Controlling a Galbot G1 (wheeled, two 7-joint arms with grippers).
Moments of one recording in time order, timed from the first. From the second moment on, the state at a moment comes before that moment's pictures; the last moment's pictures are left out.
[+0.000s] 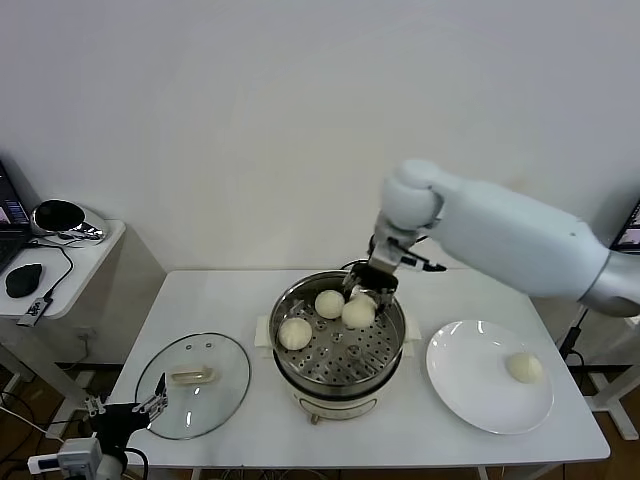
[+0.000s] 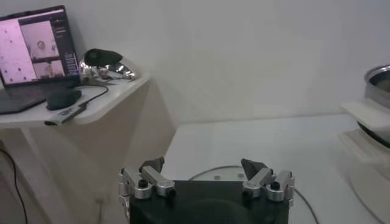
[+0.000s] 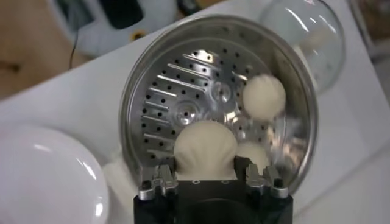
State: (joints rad) left arm 1.66 -1.52 -0.89 -2.23 -0.04 0.40 0.14; right arm 0.42 1.05 -1.01 1.44 -0.08 0.45 -1.39
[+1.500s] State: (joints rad) left arm 1.64 -1.53 -0.90 -2.22 -0.06 0.40 0.14; right arm 0.34 1.14 -1.09 1.55 -0.24 0.52 -1.36
